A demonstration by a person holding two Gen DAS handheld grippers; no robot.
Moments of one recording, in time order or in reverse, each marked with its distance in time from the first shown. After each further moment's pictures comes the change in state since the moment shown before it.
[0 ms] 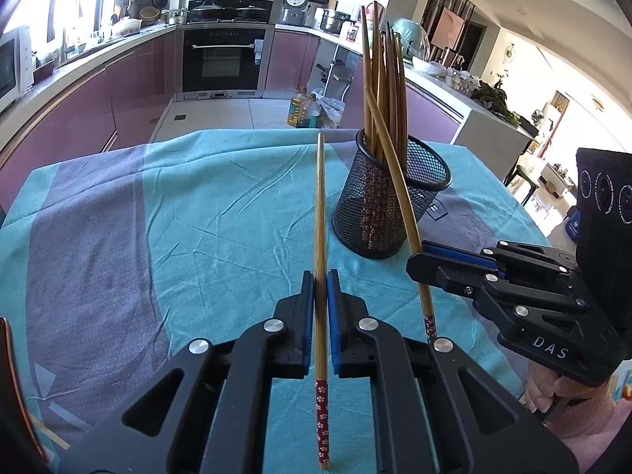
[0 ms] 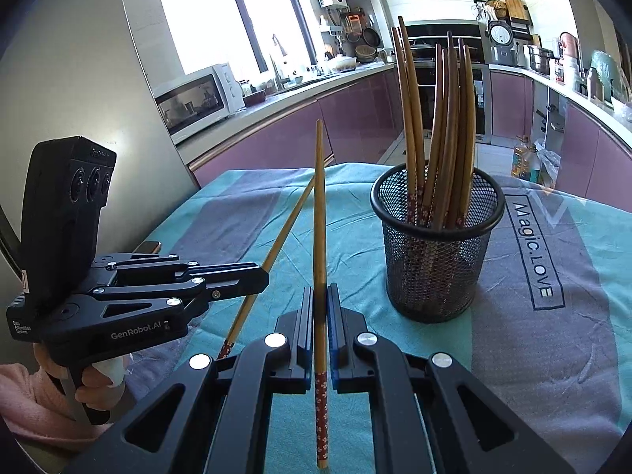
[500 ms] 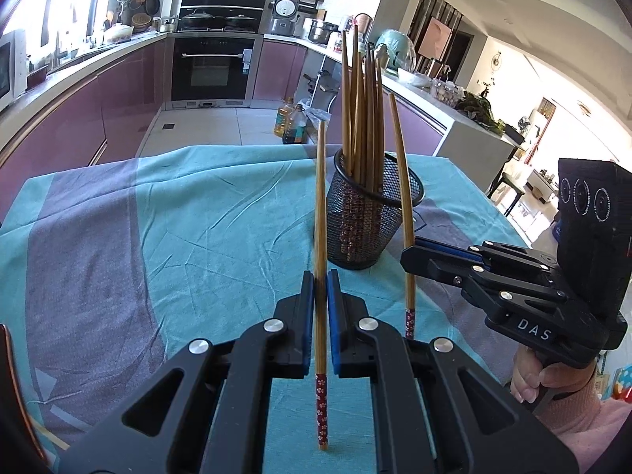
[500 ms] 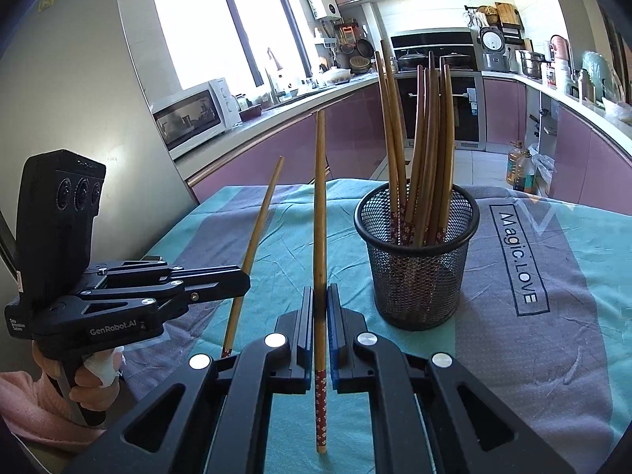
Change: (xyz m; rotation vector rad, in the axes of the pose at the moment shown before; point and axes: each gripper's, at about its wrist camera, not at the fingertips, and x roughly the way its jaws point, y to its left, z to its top) left arm -0.016 -0.010 0.007 0.006 -0.037 -0.051; right arm -0.017 -0.007 0.002 0.018 -0.044 -0.006
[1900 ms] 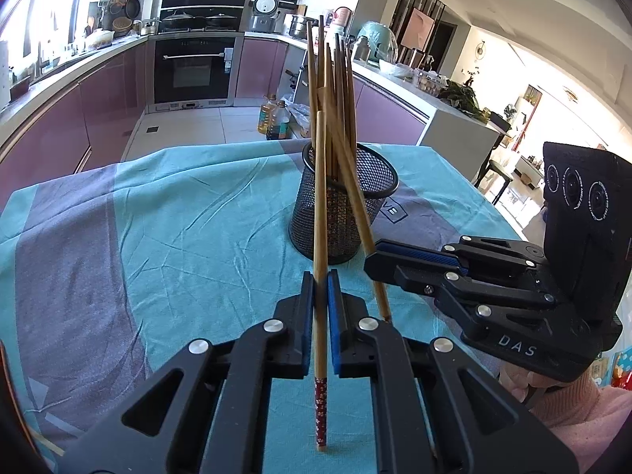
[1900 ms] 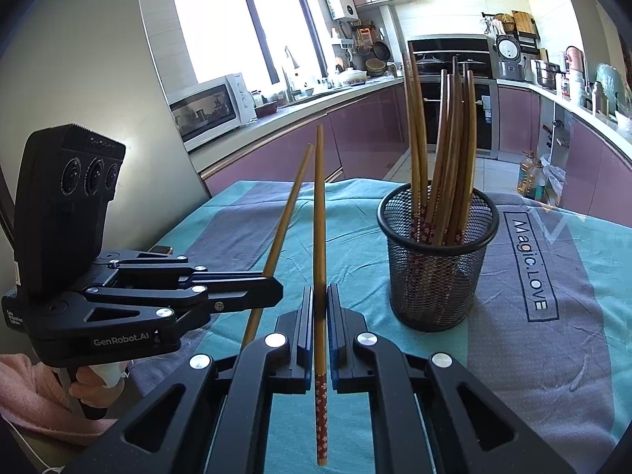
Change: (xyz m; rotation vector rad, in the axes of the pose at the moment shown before) left arm 0.010 -0.010 0.001 0.051 0.020 -0.046; right arm 0.001 0.011 -0.003 -0.044 -0.004 0.023
